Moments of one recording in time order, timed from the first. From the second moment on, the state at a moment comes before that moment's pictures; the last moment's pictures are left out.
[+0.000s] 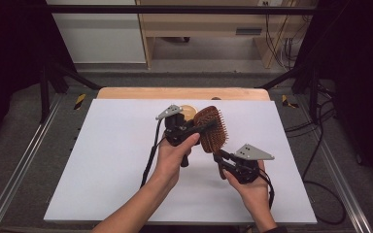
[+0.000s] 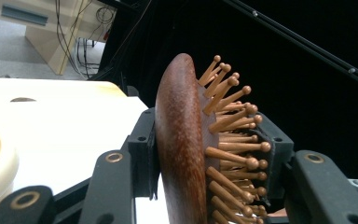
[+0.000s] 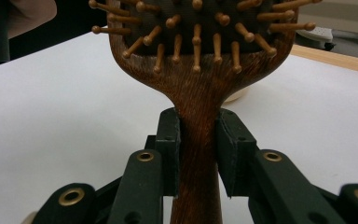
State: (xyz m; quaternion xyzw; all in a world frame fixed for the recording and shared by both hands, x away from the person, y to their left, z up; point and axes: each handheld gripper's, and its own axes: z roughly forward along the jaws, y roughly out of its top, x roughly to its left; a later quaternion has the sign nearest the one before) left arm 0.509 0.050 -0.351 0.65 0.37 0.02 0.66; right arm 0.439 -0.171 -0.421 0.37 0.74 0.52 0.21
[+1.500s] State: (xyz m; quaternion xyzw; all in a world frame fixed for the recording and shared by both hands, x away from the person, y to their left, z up) left arm 0.525 0.070 -0.270 0.64 0.35 0.15 0.67; right arm 0.438 -0.200 -0.431 0.41 0.71 0.51 0.26
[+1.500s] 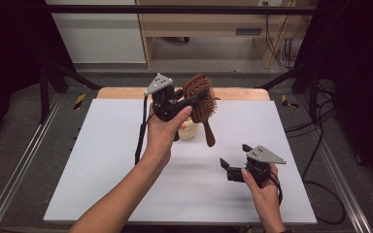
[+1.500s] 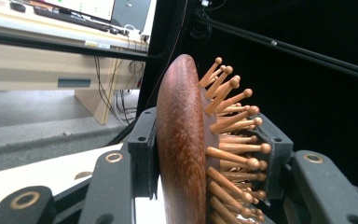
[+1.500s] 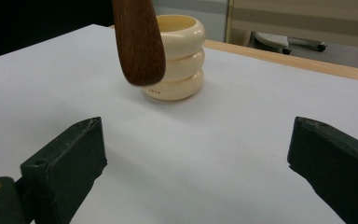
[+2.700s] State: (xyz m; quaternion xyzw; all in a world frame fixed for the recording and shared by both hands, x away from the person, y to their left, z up) left arm 0.573 0.102 -0.225 0.60 0.37 0.22 0.67; right arm 0.438 -0.209 -0.433 0.42 0.70 0.52 0.26
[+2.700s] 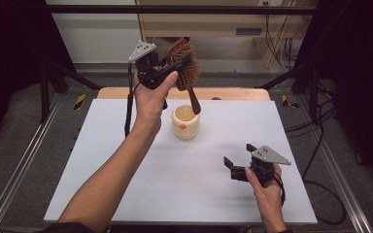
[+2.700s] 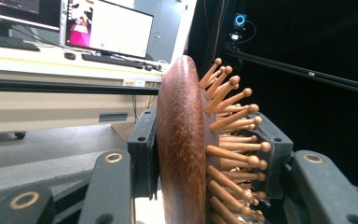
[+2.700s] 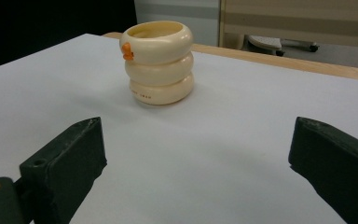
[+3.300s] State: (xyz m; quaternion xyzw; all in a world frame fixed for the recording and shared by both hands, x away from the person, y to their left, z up) left arm 0.584 0.127 -0.226 0.59 0.39 0.24 0.66; right arm 0.439 -0.208 -0.433 0.42 0.70 0.52 0.26
